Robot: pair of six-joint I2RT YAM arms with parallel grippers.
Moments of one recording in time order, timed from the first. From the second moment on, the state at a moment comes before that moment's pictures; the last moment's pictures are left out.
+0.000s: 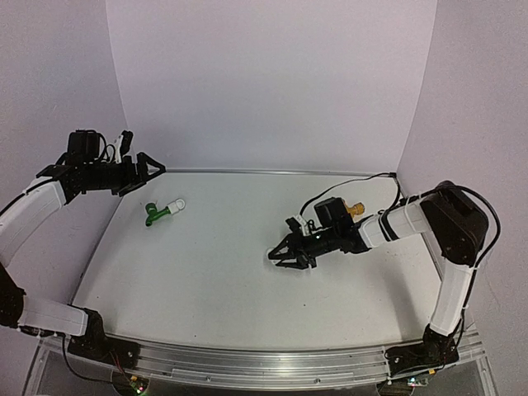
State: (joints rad) left arm -0.13 1.19 1.09 -0.42 0.56 -0.39; right arm 0.68 1.92 1.00 0.20 -0.76 0.92
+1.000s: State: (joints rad) left arm -0.13 1.22 1.09 -0.42 0.55 -0.39; right arm 0.95 2.42 1.17 1.09 -0.31 1.53
